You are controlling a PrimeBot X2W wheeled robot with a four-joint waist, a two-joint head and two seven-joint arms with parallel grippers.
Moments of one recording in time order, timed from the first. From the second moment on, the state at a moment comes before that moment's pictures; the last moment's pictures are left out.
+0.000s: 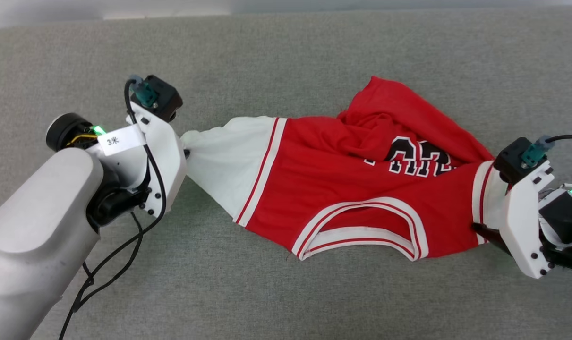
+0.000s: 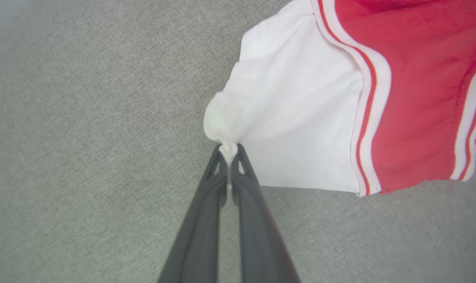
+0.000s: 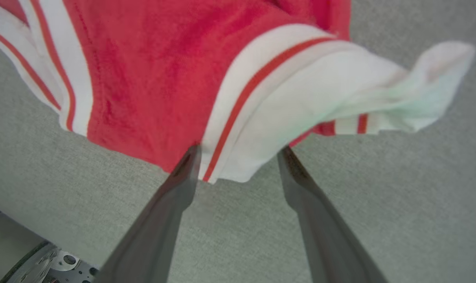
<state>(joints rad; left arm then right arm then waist) -0.84 0.63 -0.75 0.27 -0.78 -0.12 0.71 -0.53 -0.76 0.55 0.03 0.71 0.13 0.89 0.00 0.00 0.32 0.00</state>
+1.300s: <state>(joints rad) -0.80 0.77 -0.62 -0.04 -0.91 -0.06 0.53 -0.50 -0.93 0.41 -0.16 0.94 0.13 0.56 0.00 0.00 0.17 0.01</state>
